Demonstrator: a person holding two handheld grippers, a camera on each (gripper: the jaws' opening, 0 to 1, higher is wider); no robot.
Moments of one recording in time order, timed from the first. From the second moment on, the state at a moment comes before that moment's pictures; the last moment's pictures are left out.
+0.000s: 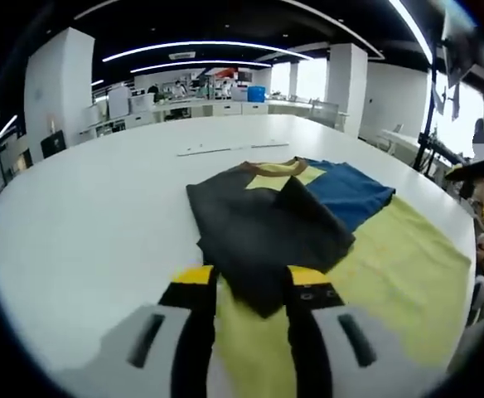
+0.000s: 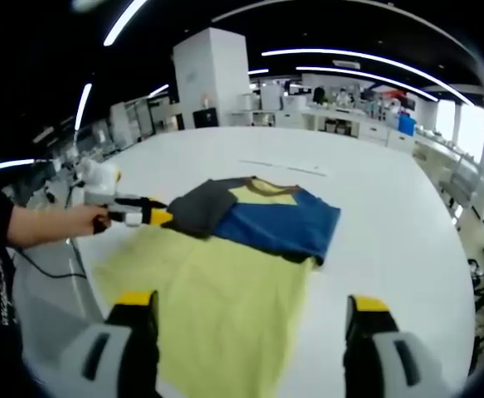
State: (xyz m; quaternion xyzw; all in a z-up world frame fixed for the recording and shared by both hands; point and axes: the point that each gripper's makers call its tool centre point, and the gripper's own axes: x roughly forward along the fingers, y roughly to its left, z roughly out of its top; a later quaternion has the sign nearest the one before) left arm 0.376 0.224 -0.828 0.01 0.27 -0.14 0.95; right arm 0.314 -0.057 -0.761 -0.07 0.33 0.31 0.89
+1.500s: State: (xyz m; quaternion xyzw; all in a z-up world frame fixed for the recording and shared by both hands) left arm 0.385 0.214 -0.797 0.06 0.27 -0.18 0.94; right arm 0.310 -0.050 -0.750 -0.07 0.30 0.34 0.89
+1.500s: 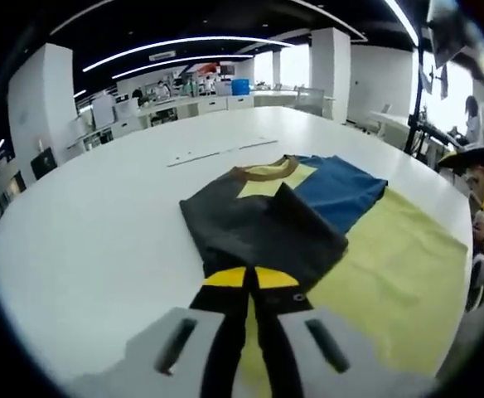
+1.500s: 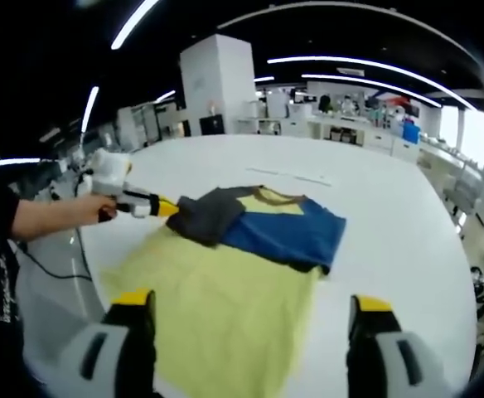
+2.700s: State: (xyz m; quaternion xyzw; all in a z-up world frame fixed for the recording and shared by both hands) left arm 0.435 0.053 -0.727 -0.02 0.23 -0.32 0.92; right arm 0.302 -0.065 -0.748 -0.07 0.30 0.33 0.89
